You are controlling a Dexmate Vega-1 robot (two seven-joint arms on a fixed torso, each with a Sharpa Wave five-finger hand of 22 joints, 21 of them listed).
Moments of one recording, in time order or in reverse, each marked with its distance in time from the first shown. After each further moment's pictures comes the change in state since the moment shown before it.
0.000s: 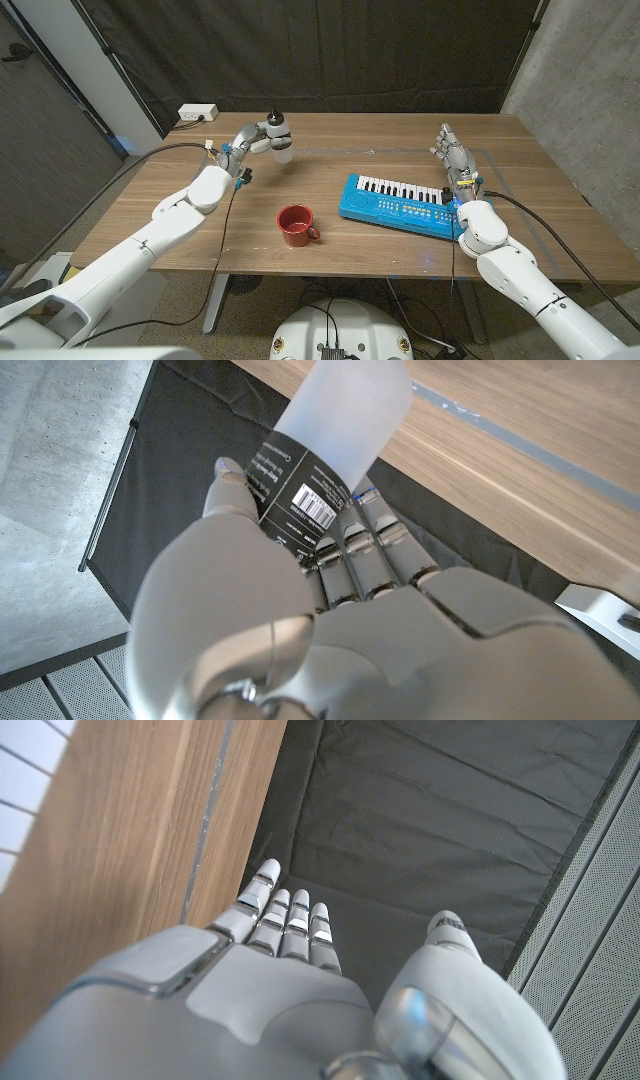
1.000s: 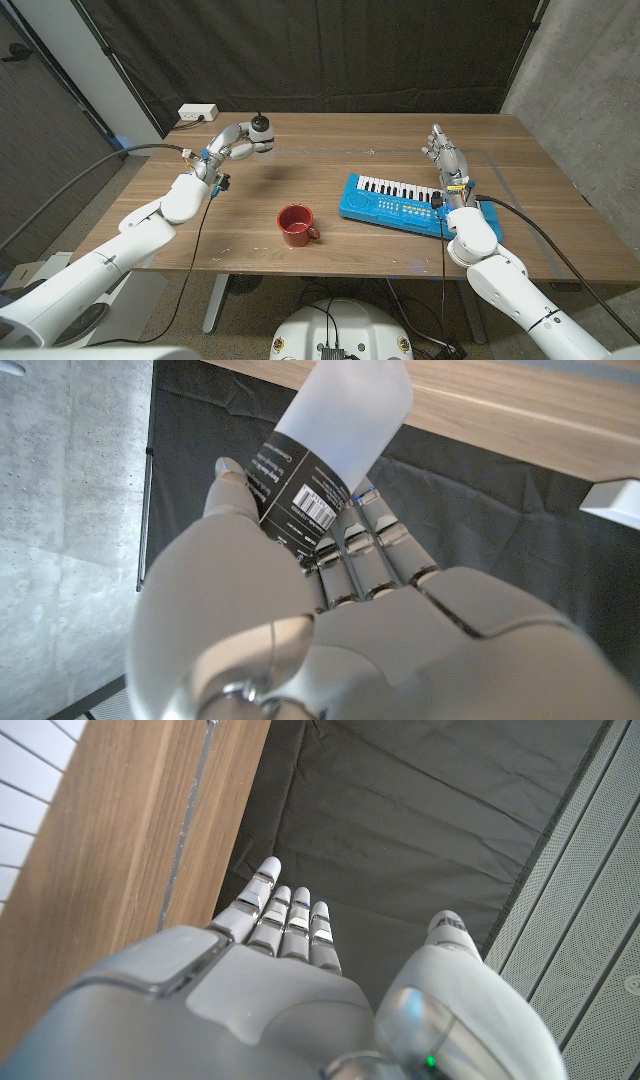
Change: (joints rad) left arm 0.118 0.107 -0.094 -0.032 0.198 -0.141 0.101; left_hand 0.000 0.000 0.000 0.000 -0.004 0.004 -0.008 -0.011 0.000 -0.005 -0.012 -0.005 0.000 -0.012 0.001 0.000 0.000 -0.006 -0.001 -0.008 -0.006; right arm -0.052 0.024 -0.011 -0.089 -0.096 0.006 -0.050; right_hand 0.000 0.000 -0.007 -0.001 0.000 0.015 0.004 0.000 0.000 0.022 -0.004 0.008 0.000 0.027 -0.009 0.004 0.000 0.032 0.000 -0.009 0.000
